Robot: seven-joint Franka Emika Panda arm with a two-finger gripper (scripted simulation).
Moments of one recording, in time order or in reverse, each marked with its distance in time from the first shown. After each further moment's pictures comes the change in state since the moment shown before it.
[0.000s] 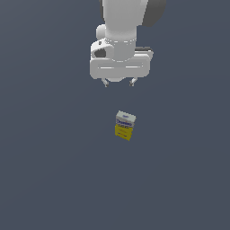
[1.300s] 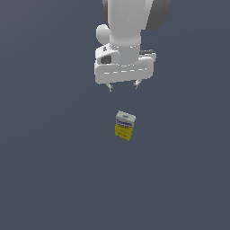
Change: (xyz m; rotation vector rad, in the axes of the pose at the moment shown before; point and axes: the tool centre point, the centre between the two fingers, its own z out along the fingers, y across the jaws) arm 0.006 -0.015 0.010 0.024 -0.006 -0.086
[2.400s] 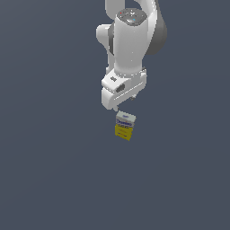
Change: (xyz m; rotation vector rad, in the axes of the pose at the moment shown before) arm 0.023 -0.004 0.065 -0.019 -0.009 -0.563
